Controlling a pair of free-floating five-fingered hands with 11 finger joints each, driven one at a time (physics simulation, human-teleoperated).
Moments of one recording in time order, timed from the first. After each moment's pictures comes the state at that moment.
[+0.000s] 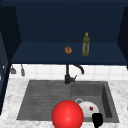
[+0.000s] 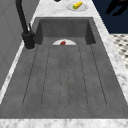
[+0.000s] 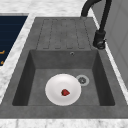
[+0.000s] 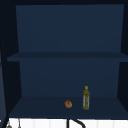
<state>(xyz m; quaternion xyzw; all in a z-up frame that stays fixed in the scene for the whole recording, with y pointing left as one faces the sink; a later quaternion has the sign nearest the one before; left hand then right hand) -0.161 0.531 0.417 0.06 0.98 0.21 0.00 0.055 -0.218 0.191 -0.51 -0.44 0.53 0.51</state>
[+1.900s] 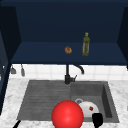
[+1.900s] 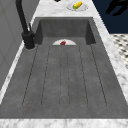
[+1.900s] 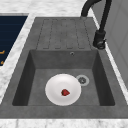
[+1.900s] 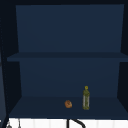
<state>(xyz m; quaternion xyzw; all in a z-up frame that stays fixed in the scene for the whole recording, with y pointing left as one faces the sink) -0.171 0.354 0.305 0.06 0.95 0.30 -0.03 0.055 -0.218 0.191 -0.51 -0.44 0.53 0.51</state>
